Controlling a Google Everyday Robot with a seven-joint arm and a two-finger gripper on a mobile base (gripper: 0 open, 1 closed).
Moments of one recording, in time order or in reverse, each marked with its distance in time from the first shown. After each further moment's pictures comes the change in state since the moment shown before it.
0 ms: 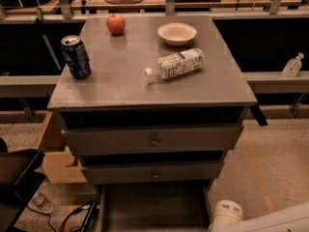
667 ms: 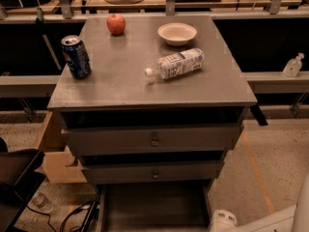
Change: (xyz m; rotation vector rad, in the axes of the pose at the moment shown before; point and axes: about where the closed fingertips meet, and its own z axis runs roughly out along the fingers) arm -0.012 0.041 0.068 -0.148 -0.034 0.033
